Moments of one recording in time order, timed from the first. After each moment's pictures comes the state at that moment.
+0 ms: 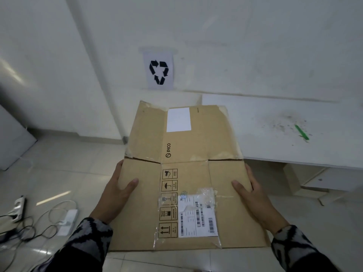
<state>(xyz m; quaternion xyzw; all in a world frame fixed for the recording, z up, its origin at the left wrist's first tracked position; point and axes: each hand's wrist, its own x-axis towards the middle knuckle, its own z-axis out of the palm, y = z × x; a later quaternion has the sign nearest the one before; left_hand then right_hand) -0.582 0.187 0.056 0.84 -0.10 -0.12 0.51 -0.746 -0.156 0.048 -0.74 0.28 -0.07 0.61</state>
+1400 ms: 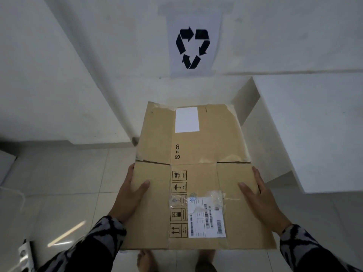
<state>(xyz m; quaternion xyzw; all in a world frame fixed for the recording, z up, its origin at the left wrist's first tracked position) -0.106 0.278 -0.095 0.81 -0.13 -0.26 0.50 -0.325 -0.032 -0.088 -0.70 0.42 -0.03 0.59</state>
